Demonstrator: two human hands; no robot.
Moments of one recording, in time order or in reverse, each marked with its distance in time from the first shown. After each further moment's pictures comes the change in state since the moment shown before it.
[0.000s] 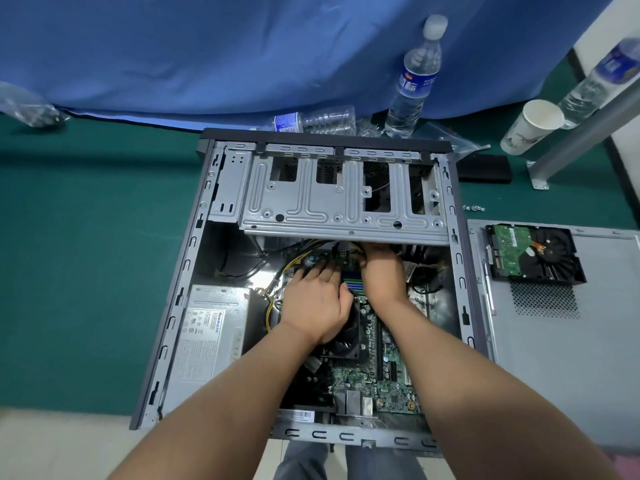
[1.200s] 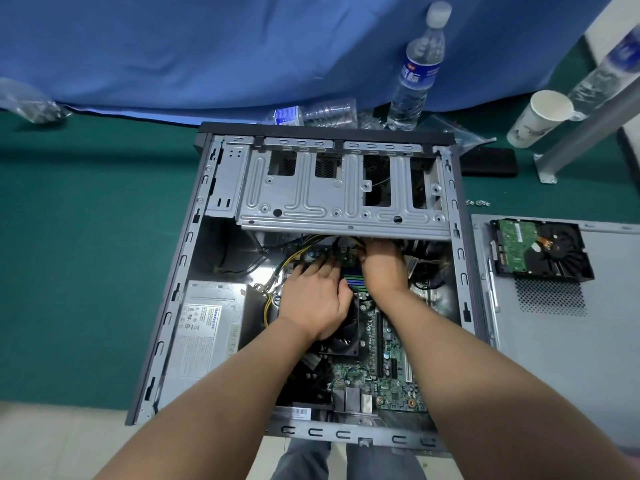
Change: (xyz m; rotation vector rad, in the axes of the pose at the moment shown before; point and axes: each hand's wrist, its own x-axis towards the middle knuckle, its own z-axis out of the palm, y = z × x) left_hand 0.004 -0.002 0.001 -0.008 -0.027 0.001; right_hand 0.005 -0.001 -0.002 0.015 0.024 0.019
